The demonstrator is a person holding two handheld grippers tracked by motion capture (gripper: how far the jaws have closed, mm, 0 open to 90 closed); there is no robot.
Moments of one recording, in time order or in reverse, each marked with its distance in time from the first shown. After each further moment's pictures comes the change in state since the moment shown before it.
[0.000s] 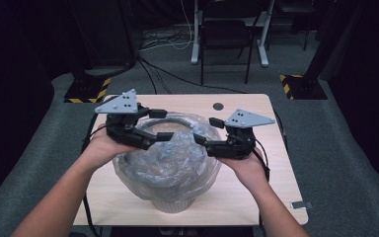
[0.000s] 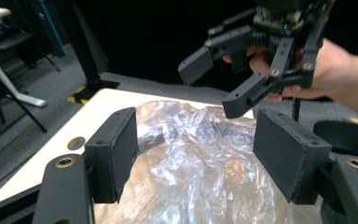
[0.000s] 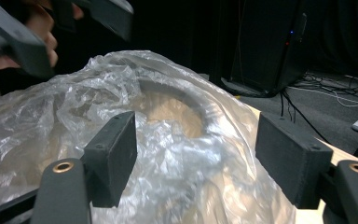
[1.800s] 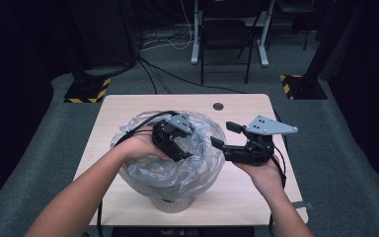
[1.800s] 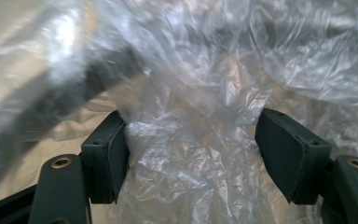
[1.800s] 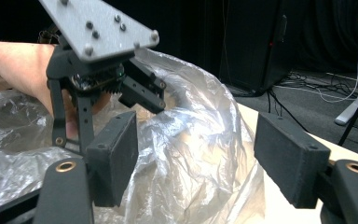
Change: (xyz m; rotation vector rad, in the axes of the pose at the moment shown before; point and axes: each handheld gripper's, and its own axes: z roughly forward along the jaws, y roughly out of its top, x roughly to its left) left arm 0.014 -0.031 0.108 0.423 -0.200 0.096; right arm -0.014 -0.016 -0.033 -0.025 -0.047 0.026
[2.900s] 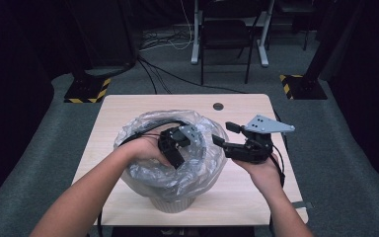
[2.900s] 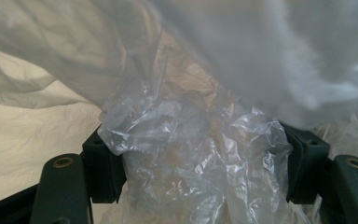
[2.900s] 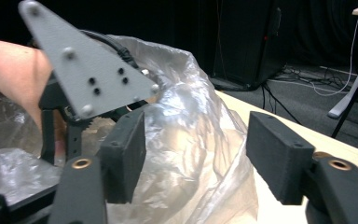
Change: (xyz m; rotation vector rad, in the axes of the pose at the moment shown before) left arm 0.000 -0.006 0.030 0.196 -0.080 0.021; right arm -0.008 -0.006 0.008 0.021 -0.024 0.003
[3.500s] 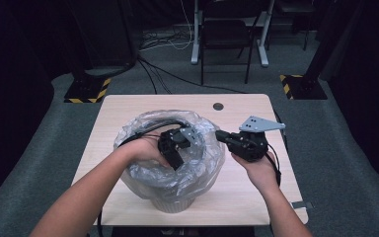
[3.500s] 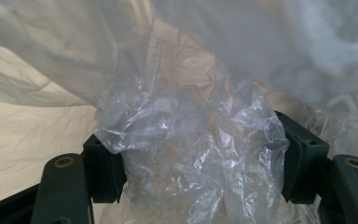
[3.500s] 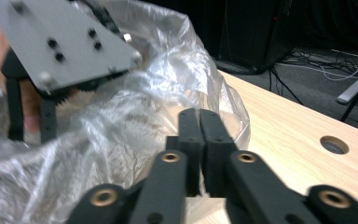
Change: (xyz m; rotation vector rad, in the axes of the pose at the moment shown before) left arm -0.002 0.000 0.001 0.028 -0.008 0.003; right arm -0.012 -0.014 0.017 0.080 0.026 -0.006
